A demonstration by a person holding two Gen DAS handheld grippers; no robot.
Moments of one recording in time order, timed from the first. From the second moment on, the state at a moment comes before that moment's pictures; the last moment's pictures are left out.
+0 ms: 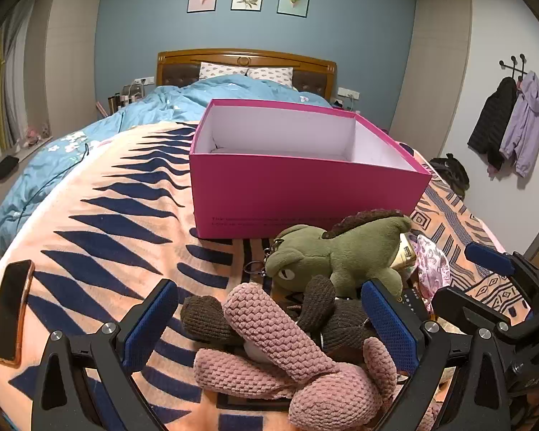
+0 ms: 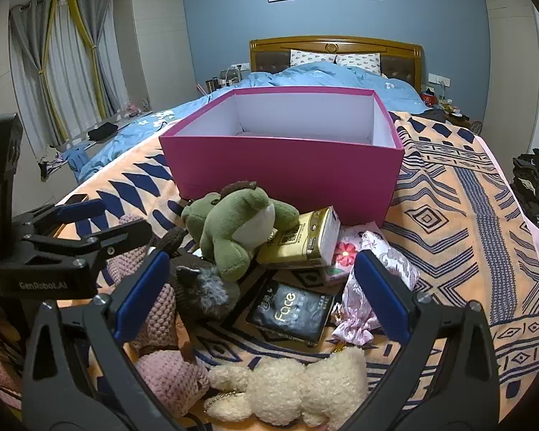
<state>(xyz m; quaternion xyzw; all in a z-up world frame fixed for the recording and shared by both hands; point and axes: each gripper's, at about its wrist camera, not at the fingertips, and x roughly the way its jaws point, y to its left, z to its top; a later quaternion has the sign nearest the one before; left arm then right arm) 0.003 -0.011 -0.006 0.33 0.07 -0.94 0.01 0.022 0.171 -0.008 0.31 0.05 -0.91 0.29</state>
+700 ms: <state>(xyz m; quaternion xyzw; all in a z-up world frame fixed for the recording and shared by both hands) -0.012 -0.034 -0.005 0.34 0.10 -0.93 -0.02 -0.006 0.164 -0.007 0.34 0.05 -0.89 0.31</state>
